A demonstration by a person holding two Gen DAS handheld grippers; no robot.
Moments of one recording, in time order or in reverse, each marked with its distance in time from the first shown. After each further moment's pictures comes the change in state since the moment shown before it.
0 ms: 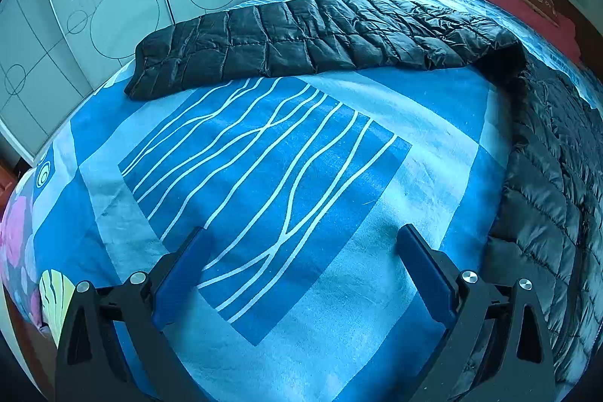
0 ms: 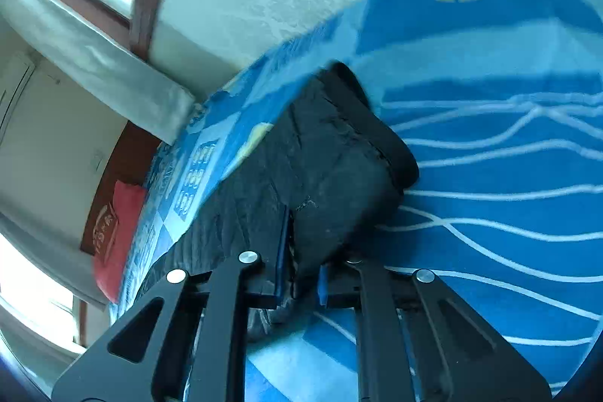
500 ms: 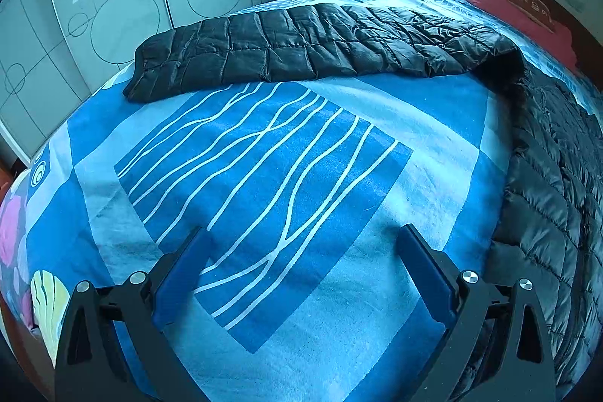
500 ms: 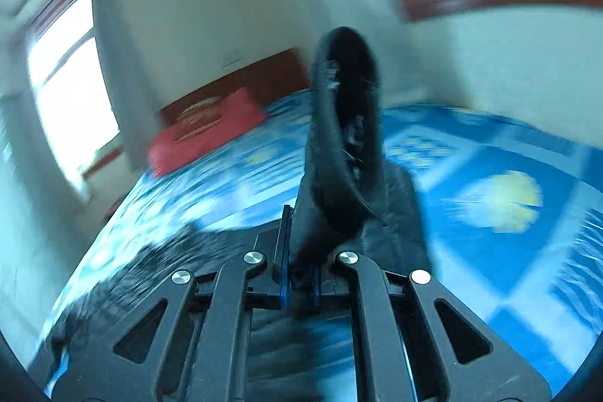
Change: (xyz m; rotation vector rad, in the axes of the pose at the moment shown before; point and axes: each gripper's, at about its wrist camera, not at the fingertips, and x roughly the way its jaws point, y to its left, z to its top) left arm -0.001 0.004 -0.010 -0.015 -0.047 -0.017; right arm -0.070 0.270 -0.156 -0.674 0.057 0.368
